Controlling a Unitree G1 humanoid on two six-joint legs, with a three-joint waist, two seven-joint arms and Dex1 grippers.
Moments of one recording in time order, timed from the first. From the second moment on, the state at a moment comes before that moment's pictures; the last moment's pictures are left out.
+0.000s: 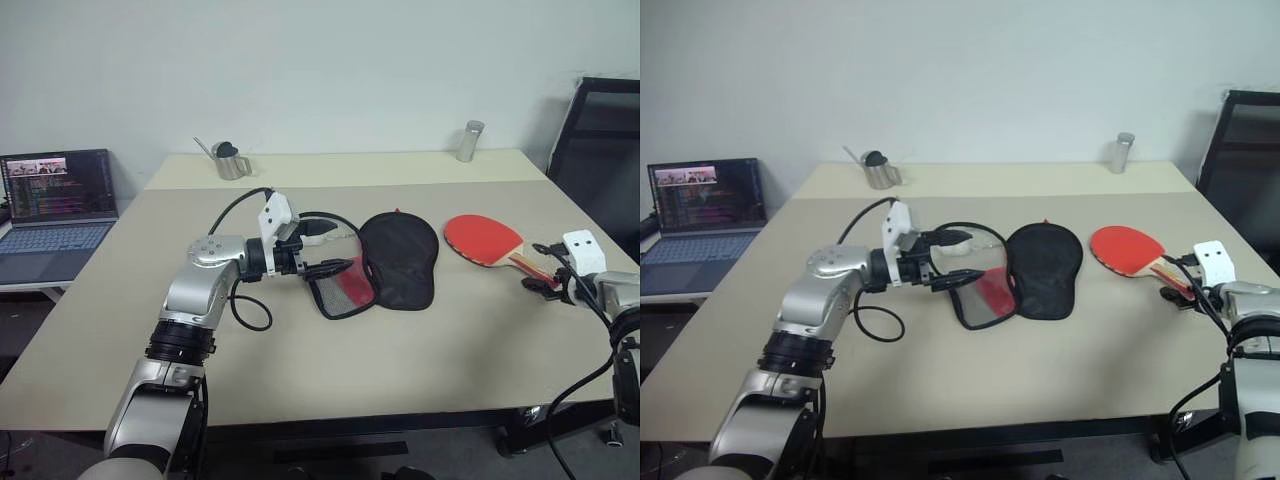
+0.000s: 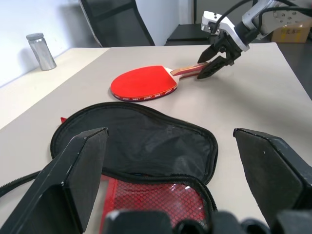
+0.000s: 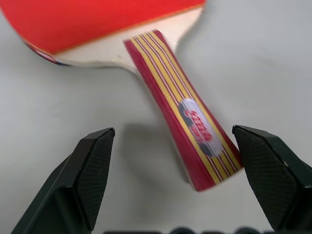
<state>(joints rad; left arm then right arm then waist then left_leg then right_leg) -0.81 0.48 -0.05 0.28 -0.31 0.25 -1.13 -1.00 -0.80 -0.06 1.25 0.00 0.30 0.70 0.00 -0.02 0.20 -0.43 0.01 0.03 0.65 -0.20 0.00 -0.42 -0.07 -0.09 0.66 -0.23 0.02</state>
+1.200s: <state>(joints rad) -0.82 0.51 -0.05 0.30 -0.31 0.23 -1.12 -0.97 -0.65 -0.08 1.13 -0.02 0.36 0.73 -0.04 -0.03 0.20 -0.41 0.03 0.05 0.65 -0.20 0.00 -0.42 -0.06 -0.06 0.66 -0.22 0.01</state>
